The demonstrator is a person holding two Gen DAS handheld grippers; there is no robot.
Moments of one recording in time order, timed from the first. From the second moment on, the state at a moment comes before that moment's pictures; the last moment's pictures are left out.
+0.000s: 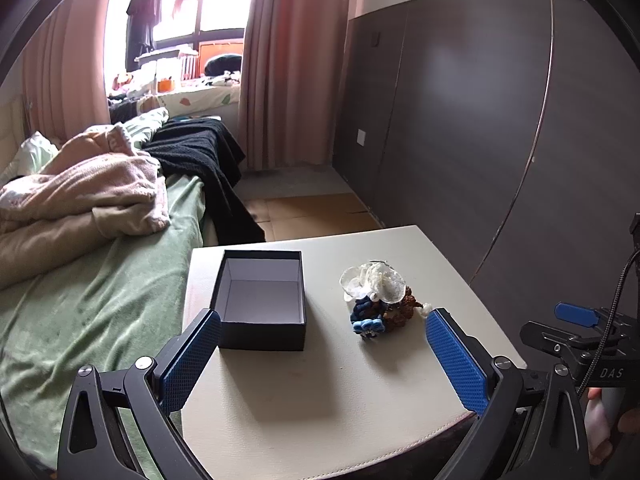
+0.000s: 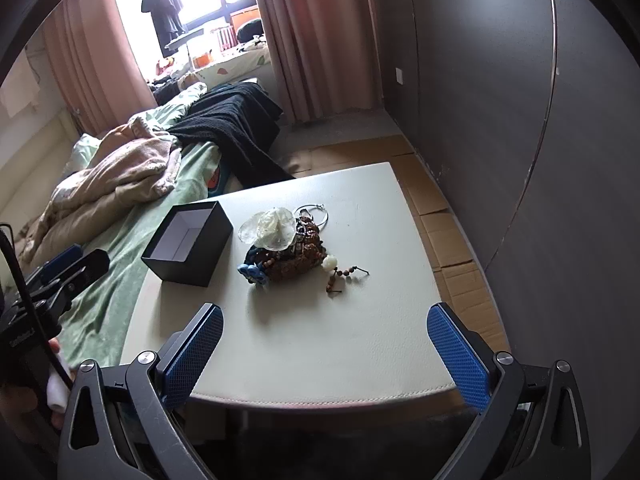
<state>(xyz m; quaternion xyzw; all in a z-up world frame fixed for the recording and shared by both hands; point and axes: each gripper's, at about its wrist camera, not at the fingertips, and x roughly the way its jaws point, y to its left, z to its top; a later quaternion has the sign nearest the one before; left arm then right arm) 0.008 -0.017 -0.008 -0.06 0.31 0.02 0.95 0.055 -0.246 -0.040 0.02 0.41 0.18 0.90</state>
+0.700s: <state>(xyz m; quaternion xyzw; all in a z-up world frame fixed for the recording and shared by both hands) 0.009 -0.017 -0.012 -0.05 0.31 0.01 0.95 0.054 -0.245 -0.041 0.02 0.41 0.17 0.90</state>
